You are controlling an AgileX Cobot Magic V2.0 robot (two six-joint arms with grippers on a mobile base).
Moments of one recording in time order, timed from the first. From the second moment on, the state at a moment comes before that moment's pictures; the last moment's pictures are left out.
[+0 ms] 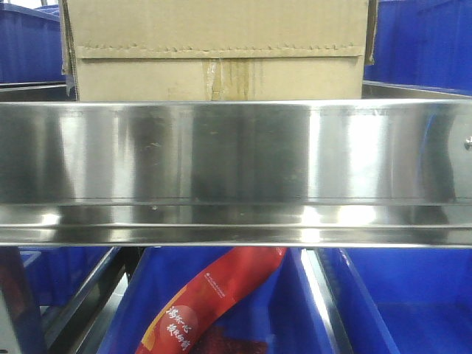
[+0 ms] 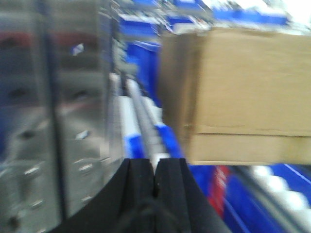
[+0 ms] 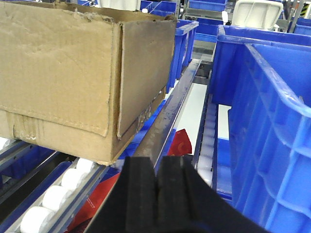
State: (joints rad) left arm -0.11 0.21 -0.26 0.09 0.14 -0.15; right arm 0.25 0.52 -0.55 0.15 0.29 -0.18
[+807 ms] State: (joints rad) left arm 0.02 0.01 0.00 0.00 0.03 -0.05; right arm 0.25 0.52 -0.55 0.15 0.28 -0.18
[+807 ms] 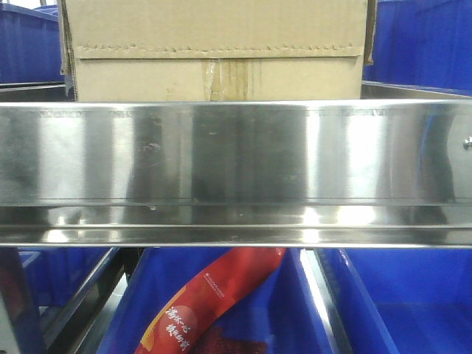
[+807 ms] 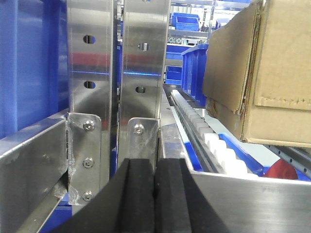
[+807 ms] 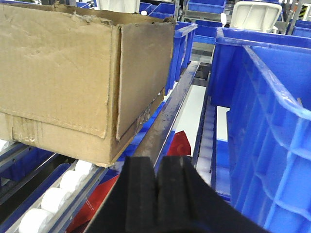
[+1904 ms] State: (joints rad) left arm 0.02 0.01 0.00 0.00 0.03 -0.05; right arm 0.01 0.13 -0.14 0.07 0.11 -0.05
